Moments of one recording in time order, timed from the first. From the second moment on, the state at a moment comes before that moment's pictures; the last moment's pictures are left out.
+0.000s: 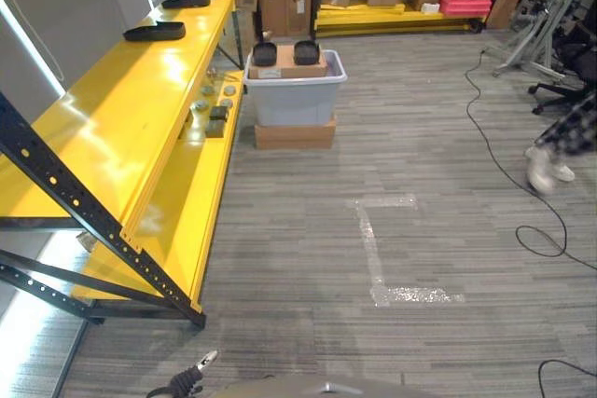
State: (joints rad) left arm 0.09 0.22 -0.24 1.16 -0.41 0.00 -0.11; right arm -0.01 -0.27 0.10 1.43 0.29 0.19 -0.03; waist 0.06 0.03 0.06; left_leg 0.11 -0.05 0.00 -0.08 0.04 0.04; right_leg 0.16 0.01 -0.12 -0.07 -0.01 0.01
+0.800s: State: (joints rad) left arm -0.05 0.24 -0.24 1.19 -0.48 -0.02 -0.05; right arm -0.07 -0.29 0.06 1.39 0.41 0.01 -0.02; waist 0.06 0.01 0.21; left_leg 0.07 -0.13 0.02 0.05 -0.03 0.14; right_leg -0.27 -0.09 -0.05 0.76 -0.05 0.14
